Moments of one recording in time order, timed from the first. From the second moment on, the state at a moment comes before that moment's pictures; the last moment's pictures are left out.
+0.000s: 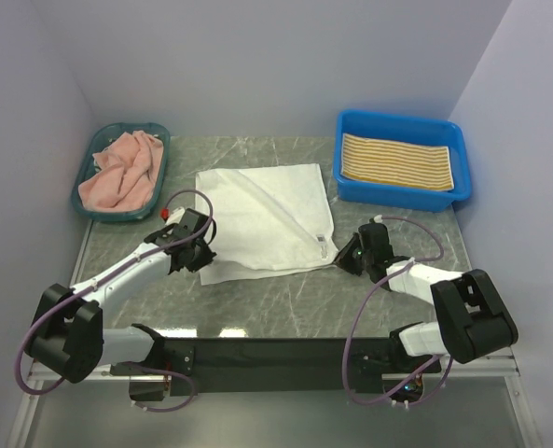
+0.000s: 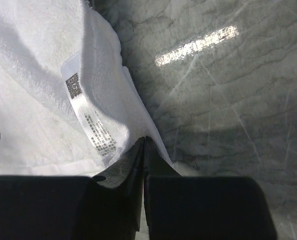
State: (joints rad) left arm -0.48 1.25 0.74 -0.54 -0.24 -0.99; right arm 0.30 1.35 0.40 0.14 -0.11 0.90
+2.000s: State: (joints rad) left arm -0.46 1.01 0.52 -0.57 -0.18 -1.05; right arm 0.30 1.30 0.39 0.08 -0.07 0.95
